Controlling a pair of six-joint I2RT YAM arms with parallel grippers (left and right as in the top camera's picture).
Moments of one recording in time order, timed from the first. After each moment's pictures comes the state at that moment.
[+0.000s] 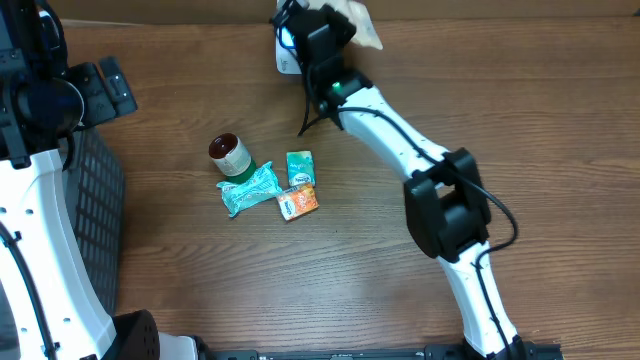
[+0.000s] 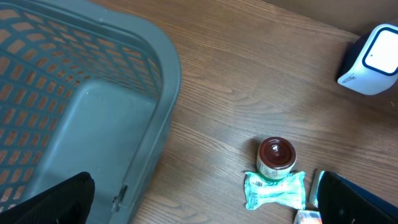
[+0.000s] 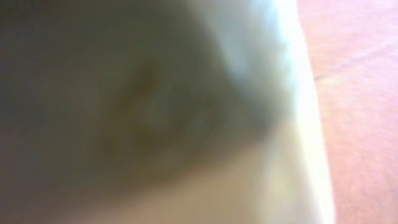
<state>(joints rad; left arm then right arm) 0.19 1.62 2.19 -1.52 -0.12 -0.20 0.55 2.39 2.07 -0.03 0.66 -0.73</state>
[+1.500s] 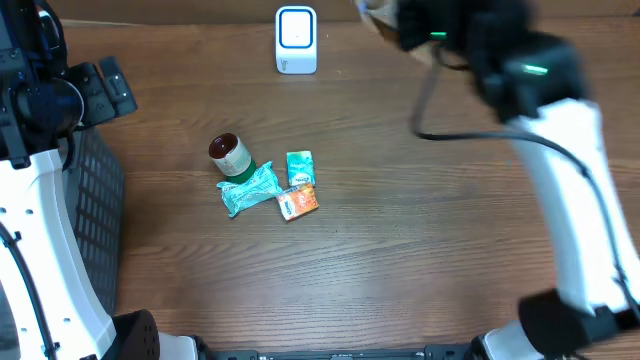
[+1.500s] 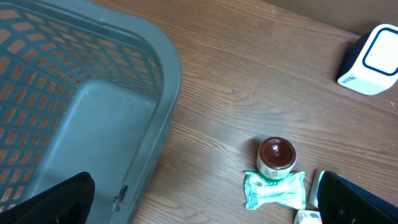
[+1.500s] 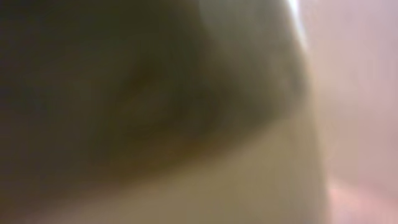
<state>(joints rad) 0.19 1.62 2.19 -1.52 -0.12 -0.20 0.26 1.71 2.09 -0.84 -0.20 -0.03</state>
